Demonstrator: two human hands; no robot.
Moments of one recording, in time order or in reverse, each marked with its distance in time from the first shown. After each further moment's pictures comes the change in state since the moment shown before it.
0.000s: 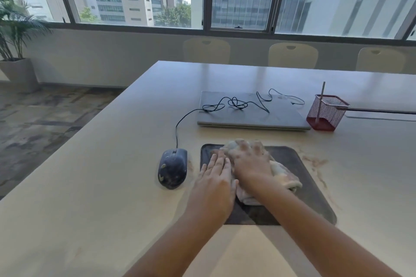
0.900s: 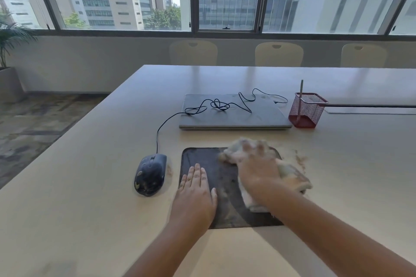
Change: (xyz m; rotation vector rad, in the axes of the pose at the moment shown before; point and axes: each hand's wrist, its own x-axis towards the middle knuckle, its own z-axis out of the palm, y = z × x) left_hand 0.007 0.004 0.036 0.185 -0.127 -0.142; right_hand -0.011 0.053 -0.002 -0.172 0.116 0.034
